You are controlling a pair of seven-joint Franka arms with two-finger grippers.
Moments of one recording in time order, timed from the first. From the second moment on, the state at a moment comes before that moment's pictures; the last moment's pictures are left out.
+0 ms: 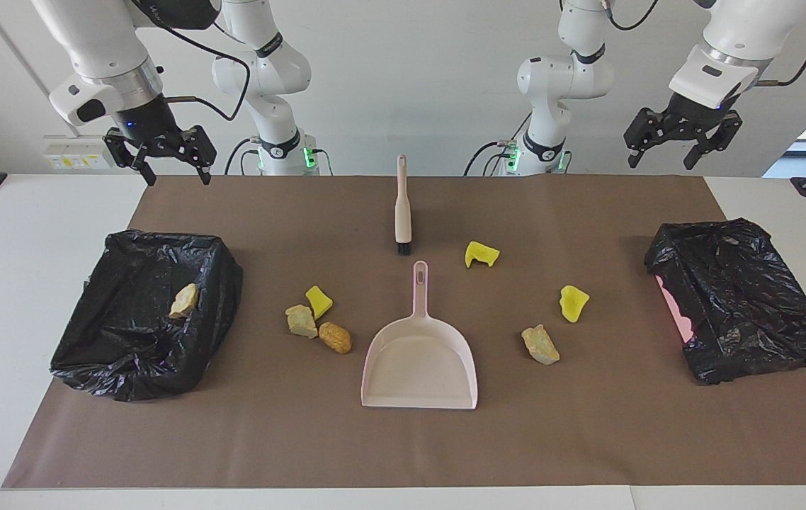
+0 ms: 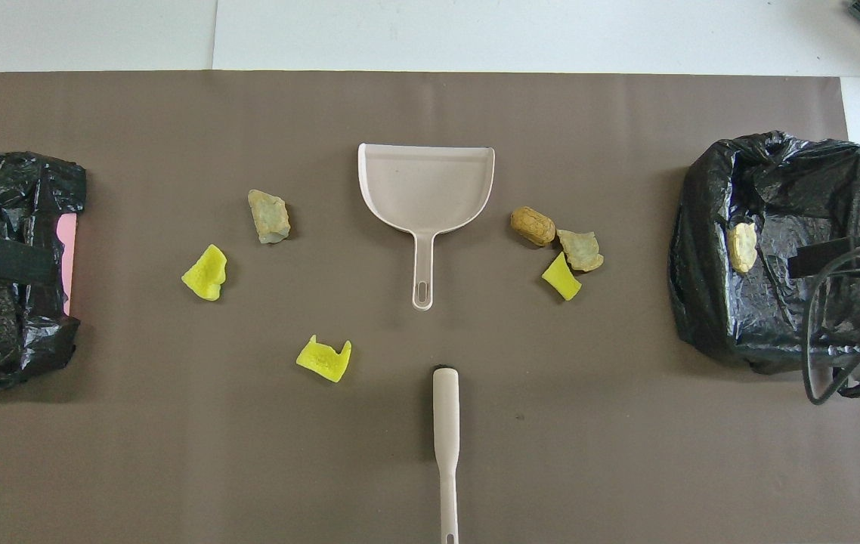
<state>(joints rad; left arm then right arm) -0.09 -0.05 -0.03 -1.50 0.01 1.44 0.01 0.05 -0.09 -0.08 -1.66 0.01 1.60 -0.03</state>
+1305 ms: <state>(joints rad) -0.21 -0.11 -0.08 -1.60 0.01 1.44 -0.01 0.05 -0.09 -0.08 -1.70 0.01 1.60 -0.03</state>
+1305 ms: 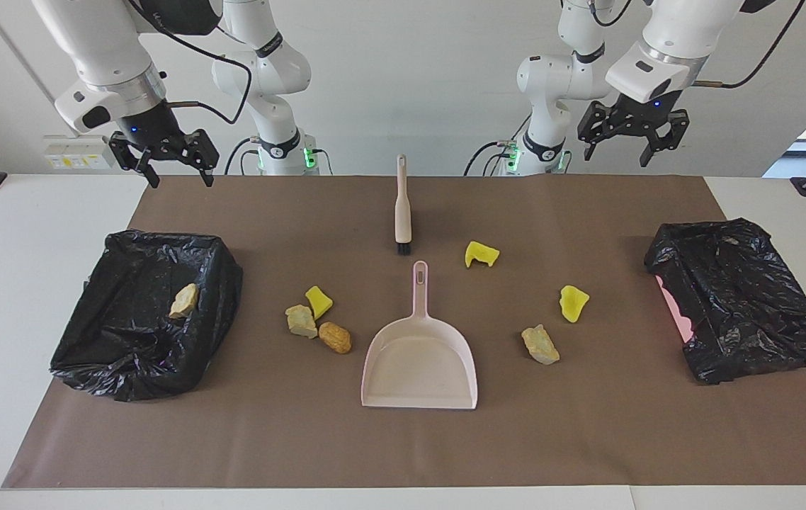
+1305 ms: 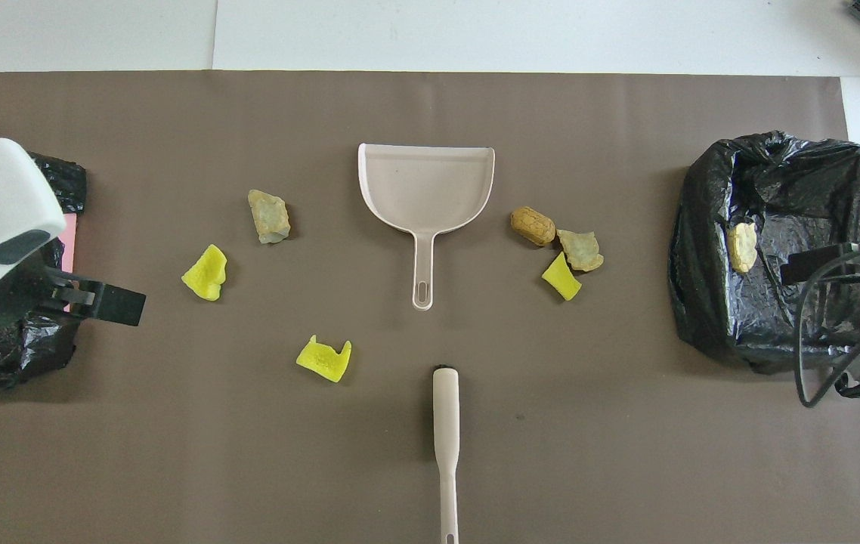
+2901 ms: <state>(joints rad) -1.00 -0.11 -0.09 -2.33 -0.02 2.22 -0.82 0.38 0.39 -0.02 -1.52 0.14 2.01 0.46</state>
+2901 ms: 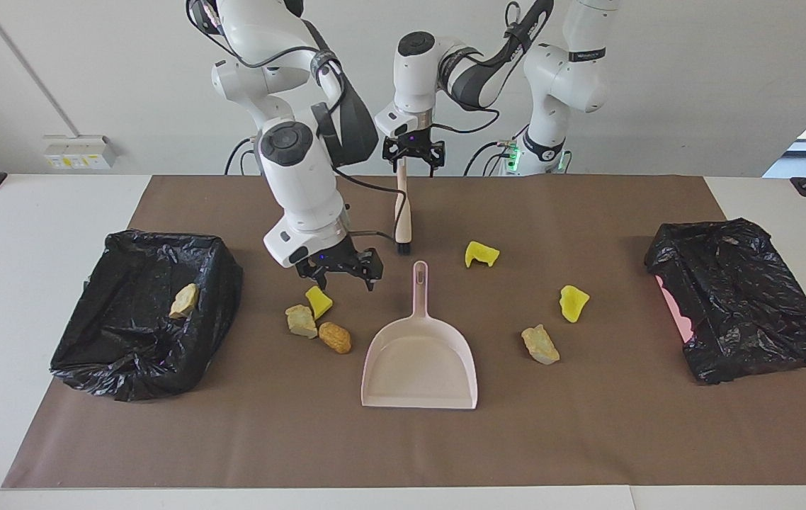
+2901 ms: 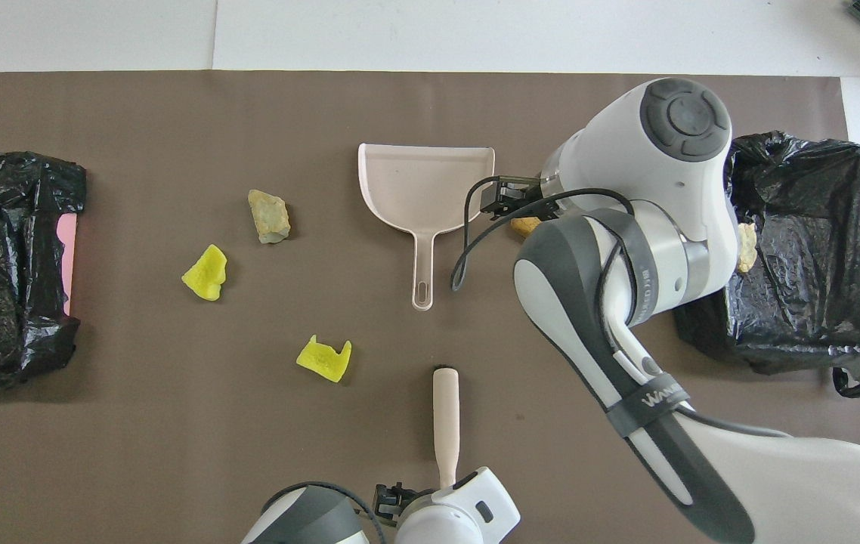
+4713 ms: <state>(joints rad) -1.00 -0.10 -0.05 -2.29 -0.02 2.08 -0.84 0.52 0.52 0.01 -1.56 0.09 2.13 0.51</state>
